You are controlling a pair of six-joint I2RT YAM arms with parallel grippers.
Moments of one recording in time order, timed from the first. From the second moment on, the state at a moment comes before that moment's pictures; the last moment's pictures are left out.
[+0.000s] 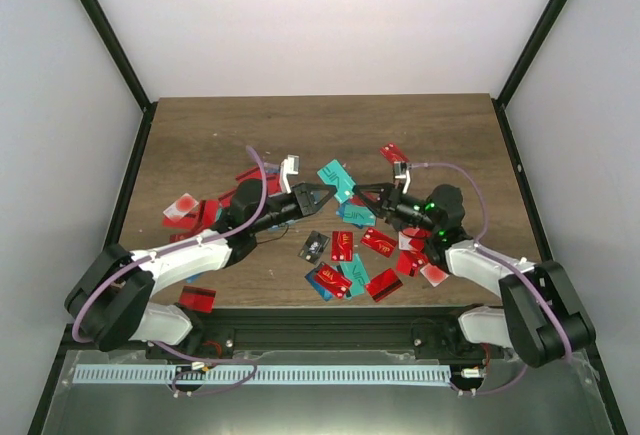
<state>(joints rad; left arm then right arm) -0.71 1.37 0.64 0.67 0.40 -1.07 0.35 1.24 0.40 0.92 -0.81 1.40</state>
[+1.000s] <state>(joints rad) -0.36 1.40 0.55 0.18 0.32 -0.80 0.48 1.85 1.09 0.07 -0.68 0.63</state>
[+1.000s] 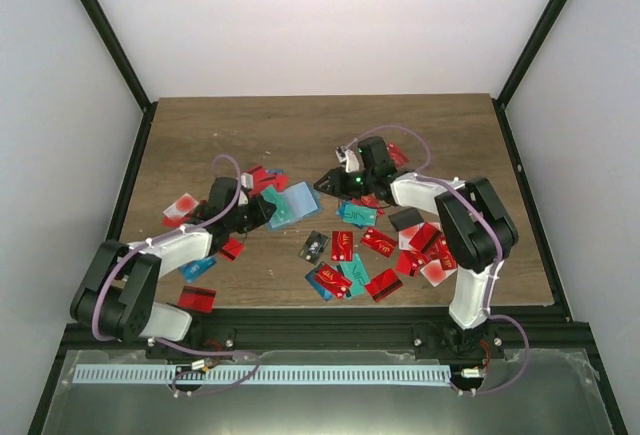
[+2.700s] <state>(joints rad) -0.36 1.61 0.57 0.39 0.43 -0.89 0.51 2.08 1.20 0.03 -0.65 0.55</state>
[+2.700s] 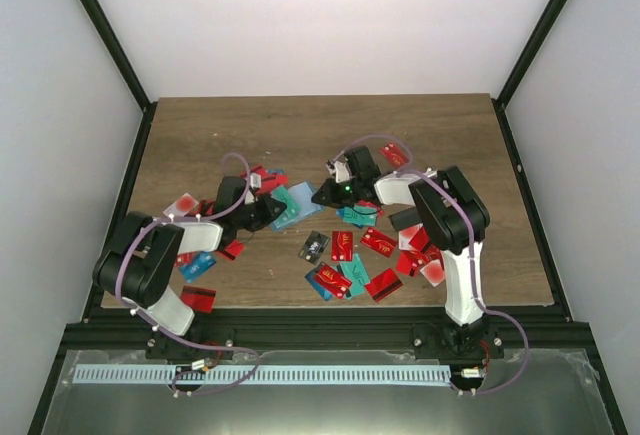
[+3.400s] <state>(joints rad) -0.35 1.62 0.50 0.51 0.44 -1.05 0.51 2.08 1.15 0.11 -0.65 0.58</state>
